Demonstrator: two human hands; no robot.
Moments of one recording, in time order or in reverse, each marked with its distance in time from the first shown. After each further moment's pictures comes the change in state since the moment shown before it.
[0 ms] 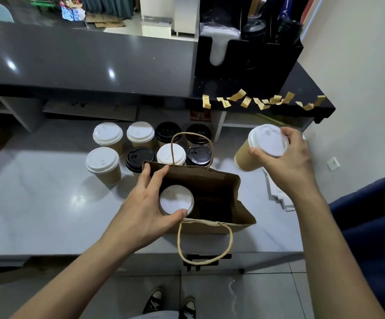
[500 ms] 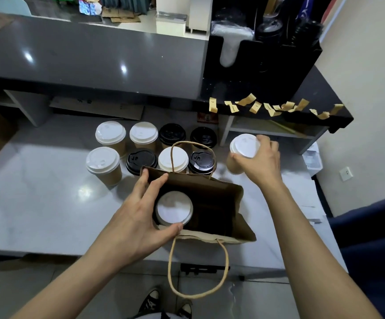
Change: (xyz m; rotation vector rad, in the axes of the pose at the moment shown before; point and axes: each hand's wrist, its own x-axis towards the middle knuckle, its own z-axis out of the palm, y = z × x) left_hand -0.003 0.003 -0.001 0.011 0.002 0.011; right_hand 0.065 0.026 0.086 -0.153 -0.171 0.037
